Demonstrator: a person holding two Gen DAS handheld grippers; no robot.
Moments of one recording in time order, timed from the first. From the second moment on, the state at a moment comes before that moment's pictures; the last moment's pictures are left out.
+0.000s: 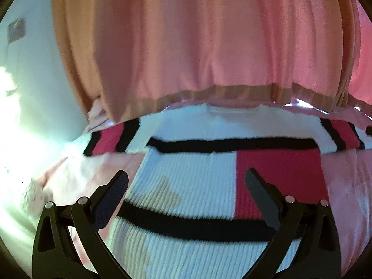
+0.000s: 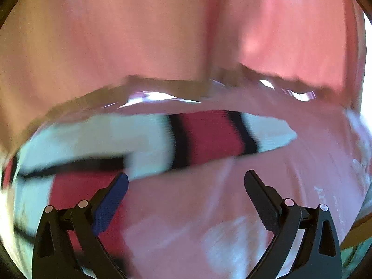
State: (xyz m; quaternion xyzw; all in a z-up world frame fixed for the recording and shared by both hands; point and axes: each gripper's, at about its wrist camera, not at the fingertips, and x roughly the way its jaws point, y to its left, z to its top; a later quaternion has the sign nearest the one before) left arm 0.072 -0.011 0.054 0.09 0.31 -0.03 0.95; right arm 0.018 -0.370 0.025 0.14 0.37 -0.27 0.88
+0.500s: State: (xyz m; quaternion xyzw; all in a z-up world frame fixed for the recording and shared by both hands) left arm 0.109 -0.041 0.010 0.12 0.35 -0.06 0.93; right arm 0.065 -0.588 -0.085 0.28 0.40 -0.37 0.79
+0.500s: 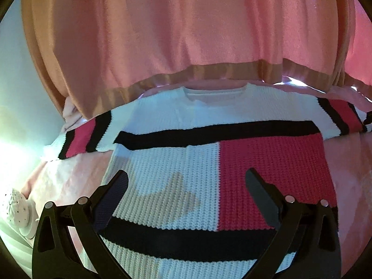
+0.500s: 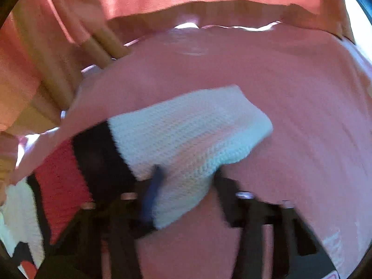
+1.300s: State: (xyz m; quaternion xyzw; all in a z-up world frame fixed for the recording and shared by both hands) left arm 0.160 0.043 0.020 0.01 0.39 -0.07 0.92; right arm 0.191 -0.134 0.067 -0.01 0.30 0.05 0.95
